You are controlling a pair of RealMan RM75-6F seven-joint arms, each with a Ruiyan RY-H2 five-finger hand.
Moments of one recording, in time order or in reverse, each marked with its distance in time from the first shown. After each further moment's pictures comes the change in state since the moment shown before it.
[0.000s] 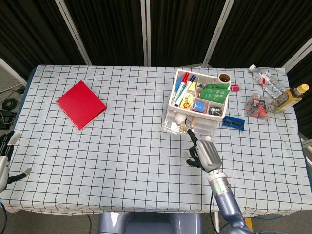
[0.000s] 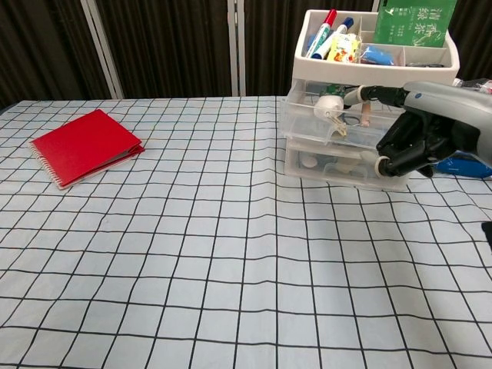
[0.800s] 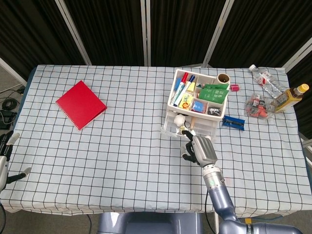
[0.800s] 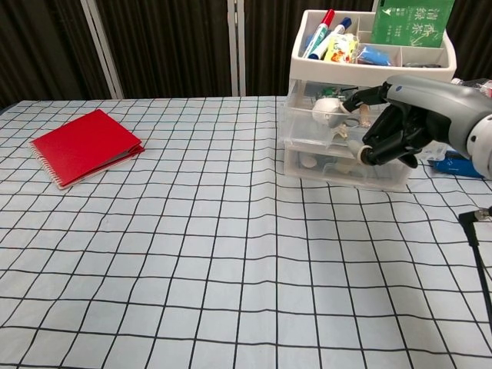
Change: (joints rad) left arm 0.000 0.004 -0.001 0.001 0.001 -0.005 -0.012; right arm 0.093 -0.037 0.004 0.007 0.101 0.070 -0.033
